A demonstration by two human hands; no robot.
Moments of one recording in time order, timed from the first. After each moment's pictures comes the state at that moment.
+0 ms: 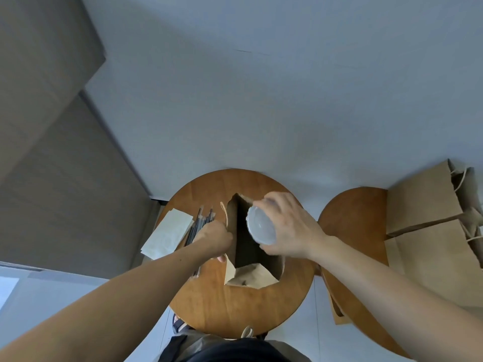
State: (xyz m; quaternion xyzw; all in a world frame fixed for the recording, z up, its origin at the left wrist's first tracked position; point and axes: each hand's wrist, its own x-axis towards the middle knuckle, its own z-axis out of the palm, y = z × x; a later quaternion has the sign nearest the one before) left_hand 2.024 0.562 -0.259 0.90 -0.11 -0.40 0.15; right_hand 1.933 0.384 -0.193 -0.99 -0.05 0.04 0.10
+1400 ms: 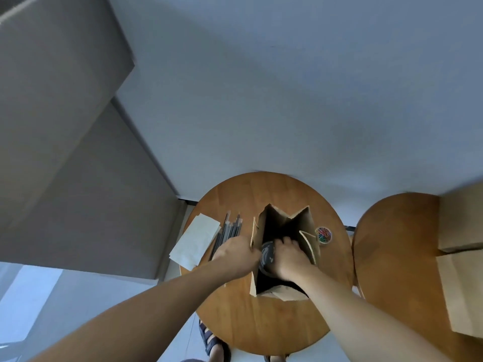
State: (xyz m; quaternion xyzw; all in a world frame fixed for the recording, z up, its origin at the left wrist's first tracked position) left_hand 2.032 0.584 -0.272 0.90 -0.15 -0.35 0.20; right_hand 1.974 0.437 -0.329 -0.92 0.18 0.31 0.18
